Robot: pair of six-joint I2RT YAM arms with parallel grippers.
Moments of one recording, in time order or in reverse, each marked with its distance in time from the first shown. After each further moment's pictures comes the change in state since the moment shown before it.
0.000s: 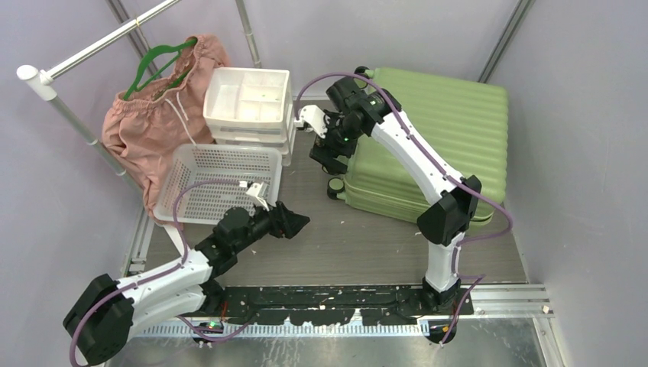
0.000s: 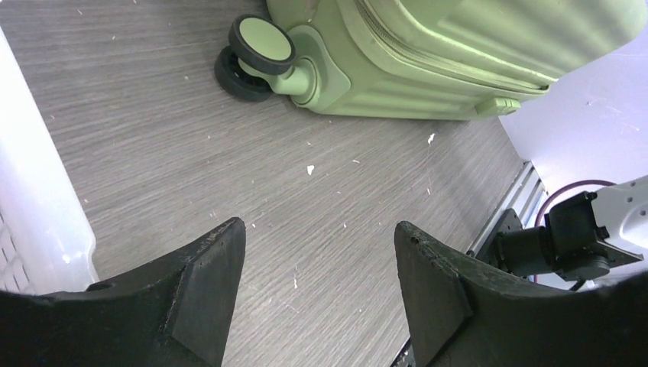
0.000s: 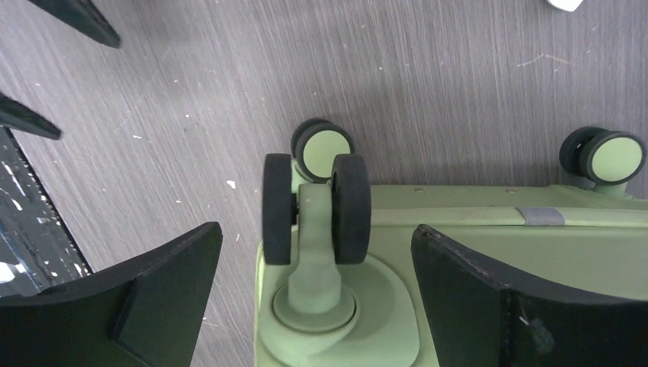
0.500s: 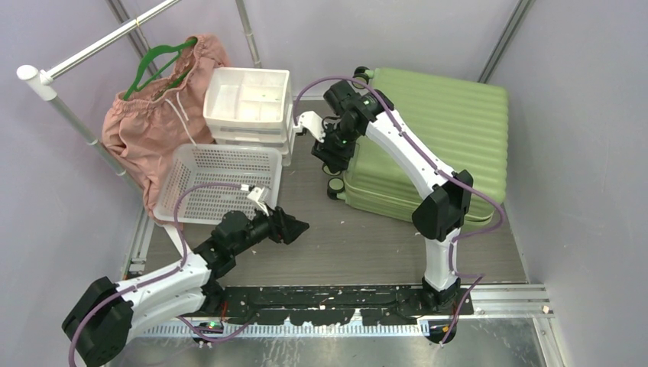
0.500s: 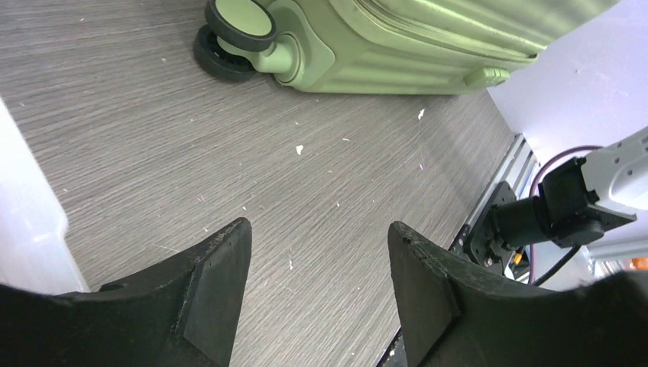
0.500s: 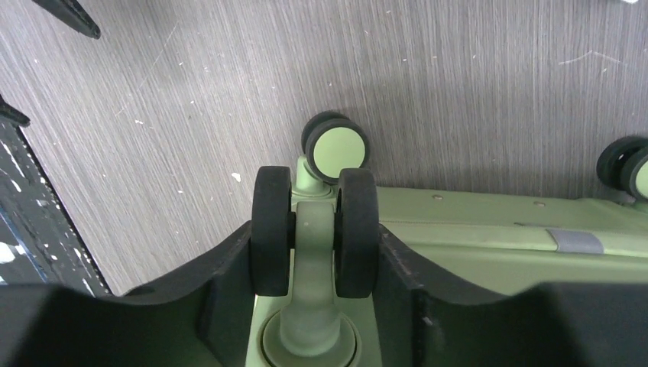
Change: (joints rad) left arm 0.000 -0.051 -0.051 0.010 0.061 0.010; right arm 0.000 0.072 -0.001 -0.029 -0.011 -0.042
